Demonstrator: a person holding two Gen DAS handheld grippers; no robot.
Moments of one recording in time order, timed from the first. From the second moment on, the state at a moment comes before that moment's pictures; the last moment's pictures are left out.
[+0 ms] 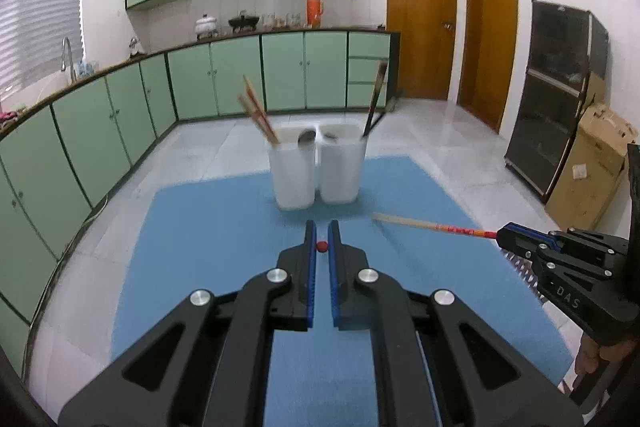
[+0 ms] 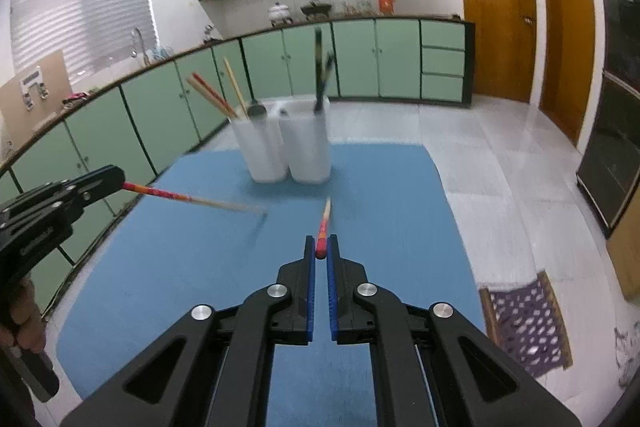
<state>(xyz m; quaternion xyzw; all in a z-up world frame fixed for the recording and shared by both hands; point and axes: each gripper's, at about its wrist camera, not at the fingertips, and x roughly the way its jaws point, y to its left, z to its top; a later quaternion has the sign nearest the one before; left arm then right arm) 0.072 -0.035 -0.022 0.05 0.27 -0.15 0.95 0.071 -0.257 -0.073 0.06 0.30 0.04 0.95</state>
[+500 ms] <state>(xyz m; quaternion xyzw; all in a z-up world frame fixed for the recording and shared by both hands) 0.106 -0.038 0.040 0.06 0.24 -0.20 0.95 0.115 -0.256 0.007 0.04 0.33 0.14 0.93</state>
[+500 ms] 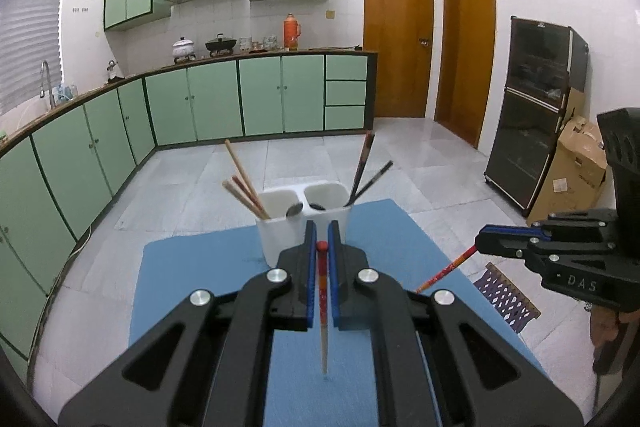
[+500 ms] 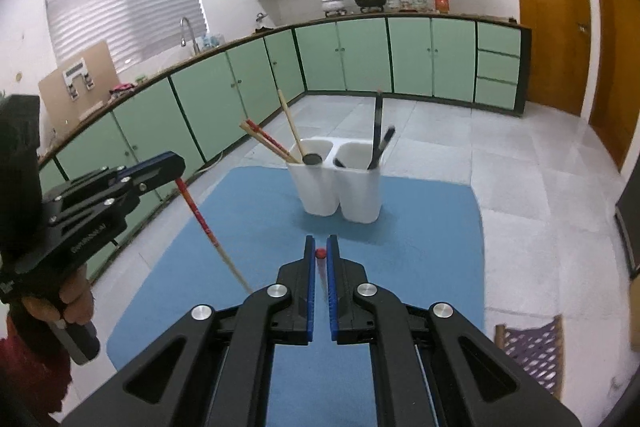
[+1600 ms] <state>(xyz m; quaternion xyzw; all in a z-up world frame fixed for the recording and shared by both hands) 0.251 -0.077 0.135 0.04 0.11 -0.17 0.98 0.280 -0.228 0.126 -0.03 0.21 0.13 0.97</state>
